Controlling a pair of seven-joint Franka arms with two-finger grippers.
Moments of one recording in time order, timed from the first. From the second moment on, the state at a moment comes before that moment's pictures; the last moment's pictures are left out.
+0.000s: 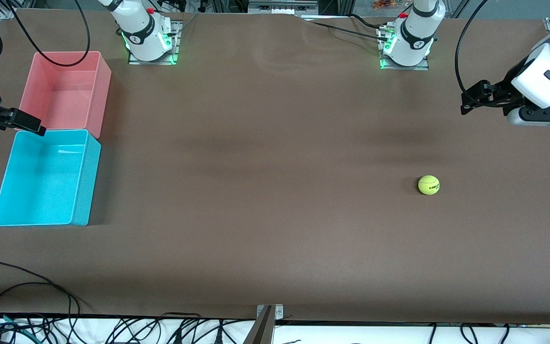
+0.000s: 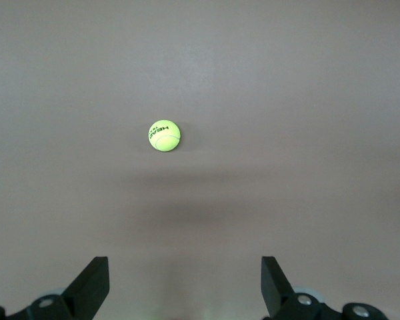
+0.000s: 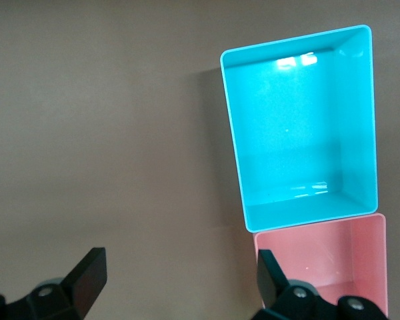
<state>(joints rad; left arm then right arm) 0.02 0.02 -0.12 -1.55 -0.02 1.47 -0.11 -0.07 0.09 0.00 -1.57 0.01 1.60 0.08</state>
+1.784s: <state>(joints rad) 0.02 0.02 -0.13 -1.55 -0.02 1.47 -0.11 -0.07 0.09 0.00 -1.57 0.03 1.60 0.08</state>
